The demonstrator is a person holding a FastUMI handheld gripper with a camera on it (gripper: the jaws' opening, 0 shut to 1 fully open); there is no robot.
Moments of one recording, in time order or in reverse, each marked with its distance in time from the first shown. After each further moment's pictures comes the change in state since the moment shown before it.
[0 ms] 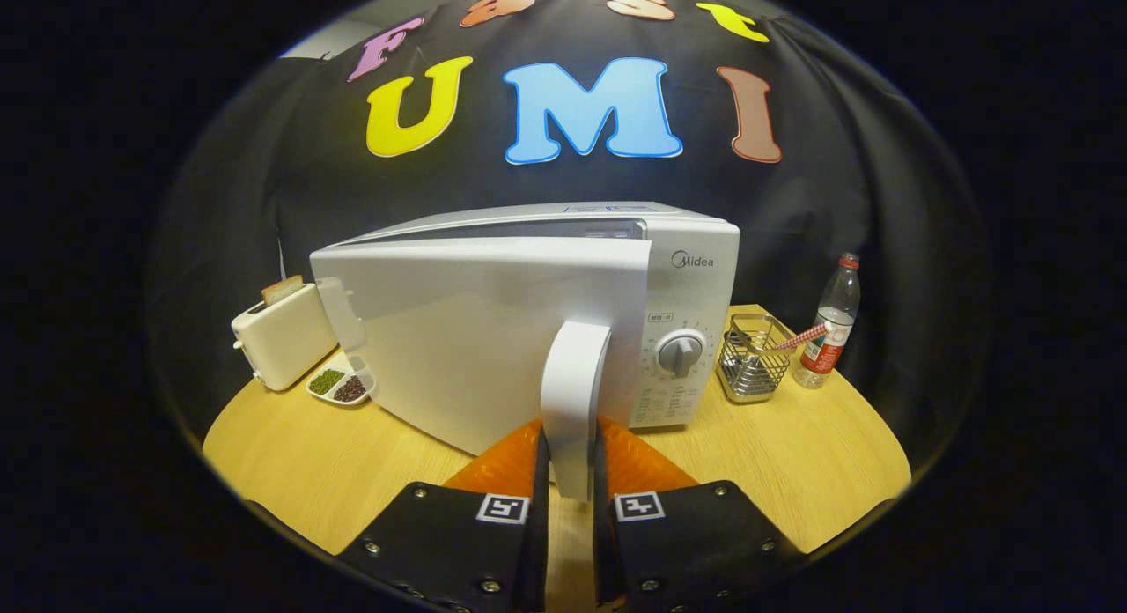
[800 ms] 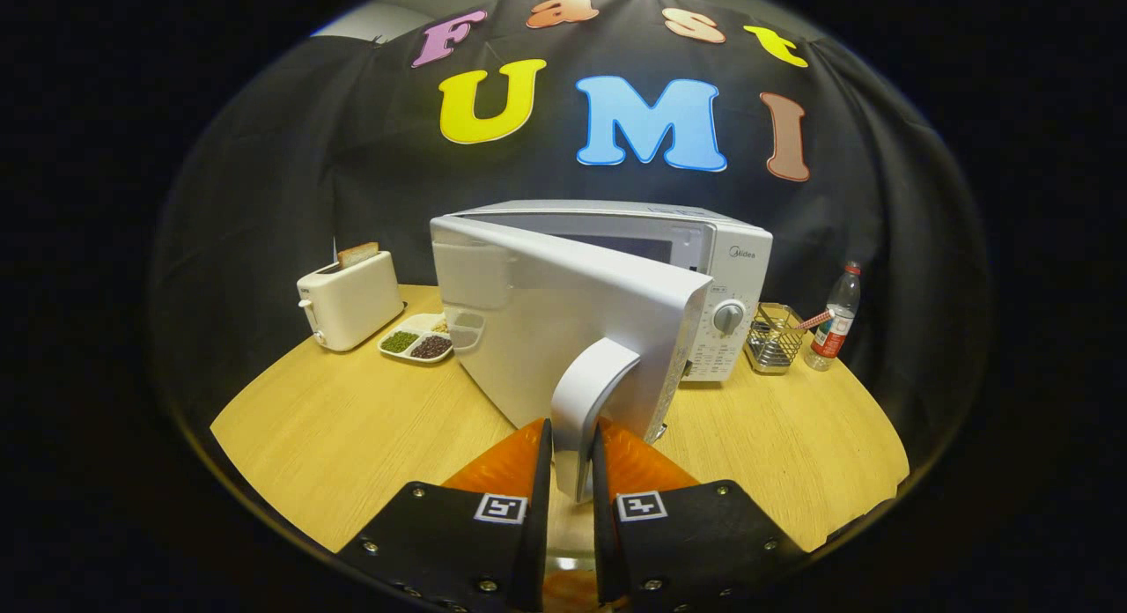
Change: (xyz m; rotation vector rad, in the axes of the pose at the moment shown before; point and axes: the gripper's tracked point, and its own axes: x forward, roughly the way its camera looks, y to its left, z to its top) arm -0.088 0.087 -0.037 -0.092 0.011 0.064
